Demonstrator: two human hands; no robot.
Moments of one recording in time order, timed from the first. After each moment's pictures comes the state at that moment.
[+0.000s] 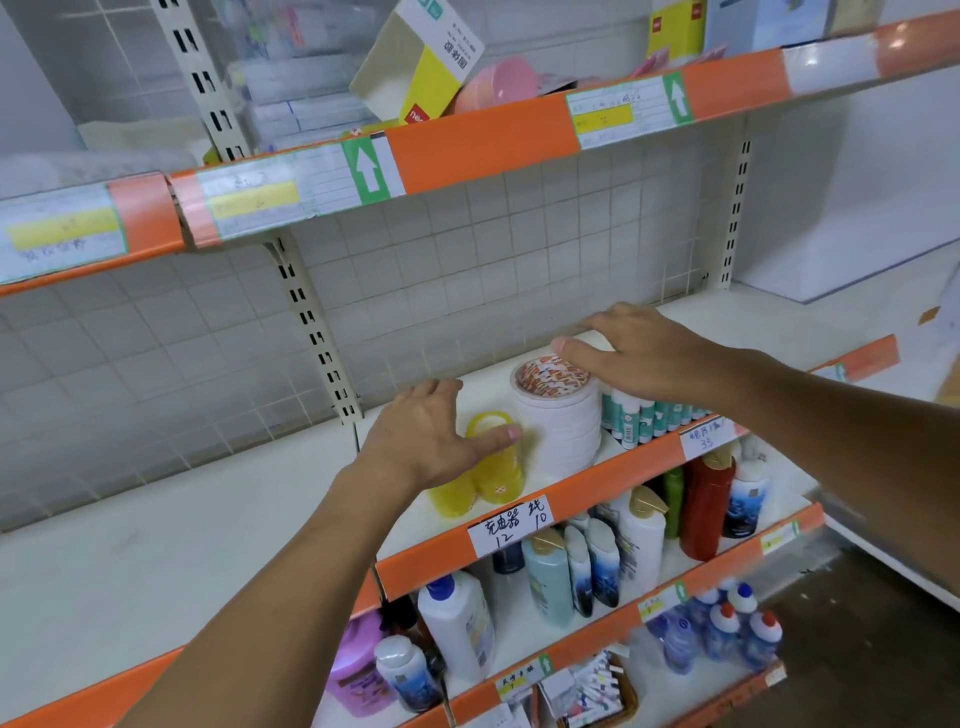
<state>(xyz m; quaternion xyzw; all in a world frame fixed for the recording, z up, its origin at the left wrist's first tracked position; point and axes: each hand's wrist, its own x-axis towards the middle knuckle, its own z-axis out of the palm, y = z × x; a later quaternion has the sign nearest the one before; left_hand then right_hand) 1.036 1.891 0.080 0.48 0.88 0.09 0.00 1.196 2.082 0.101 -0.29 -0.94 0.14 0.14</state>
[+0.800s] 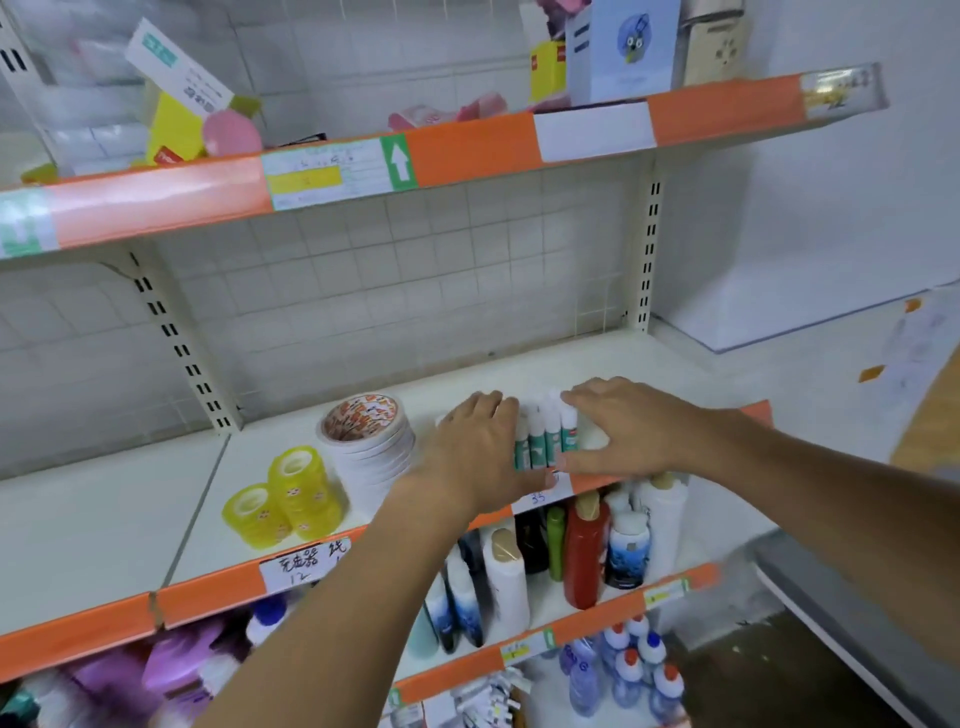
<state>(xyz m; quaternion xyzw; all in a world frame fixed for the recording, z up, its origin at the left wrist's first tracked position) 1.209 2.080 0.064 0.54 0.84 0.03 -0.02 1.329 2.244 0.066 -0.17 -0.99 0.02 -0.02</state>
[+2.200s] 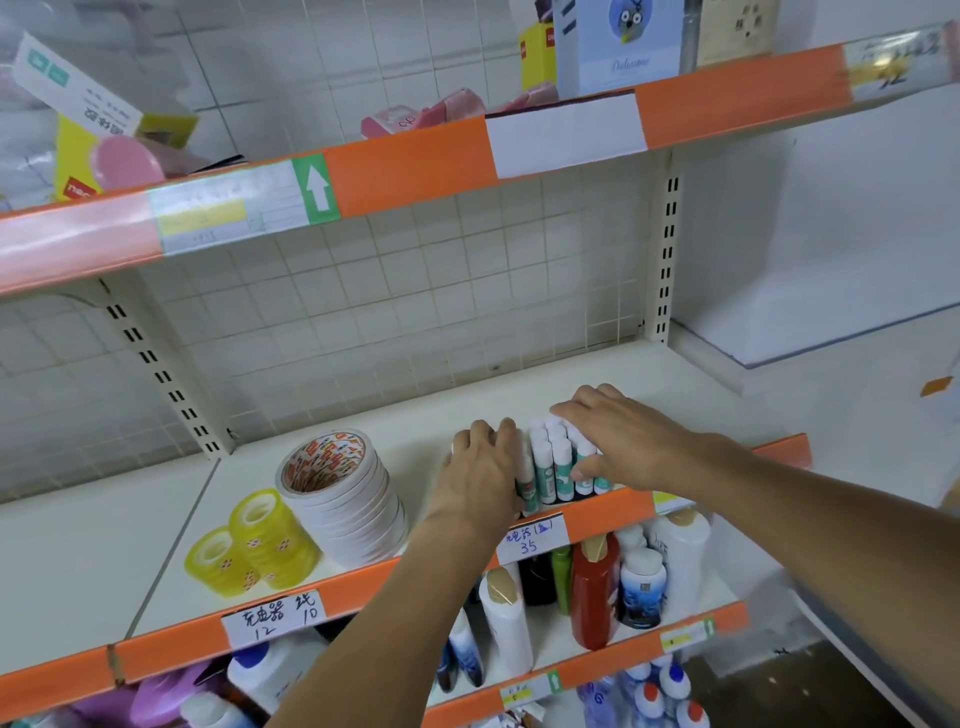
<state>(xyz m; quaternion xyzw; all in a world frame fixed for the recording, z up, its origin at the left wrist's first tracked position) 1.187 2.148 0.021 0.47 0.88 0.03 -0.03 1.287 2.311 0.040 -0.11 -0.99 0.05 0.04</state>
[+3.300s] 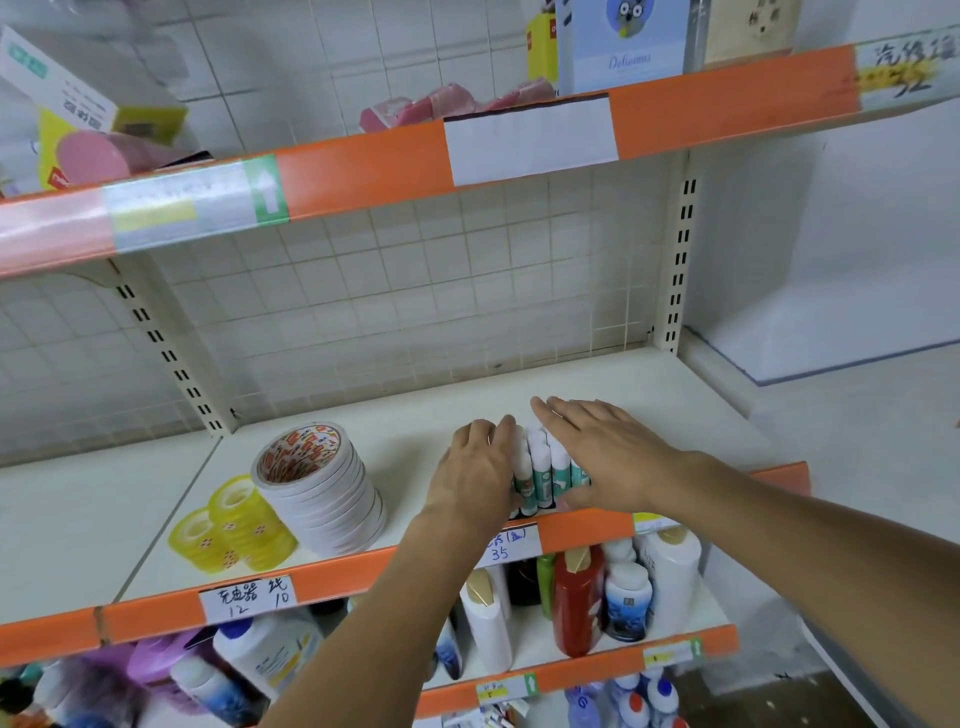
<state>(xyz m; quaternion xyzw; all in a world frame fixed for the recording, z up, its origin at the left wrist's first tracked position) 1.200 2.174 0.021 0.44 0.90 0.06 -0.03 1.287 2.339 0.018 -0.03 -1.00 -0.01 0.02</state>
